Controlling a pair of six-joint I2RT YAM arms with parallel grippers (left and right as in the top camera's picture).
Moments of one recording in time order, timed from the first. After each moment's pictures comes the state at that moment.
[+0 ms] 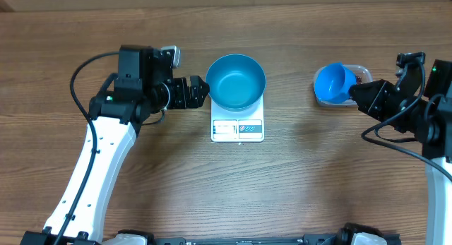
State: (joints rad) left arm -0.17 1.44 1.23 -0.70 0.41 -0.25; right arm -0.22 1.18 1.31 -1.02 -0.54 0.30
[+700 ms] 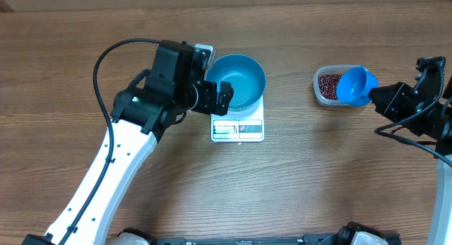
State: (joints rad) left arm -0.39 1.43 1.37 -0.81 0.21 -0.21; right arm -0.35 1.20 1.32 -1.06 -0.52 0.21
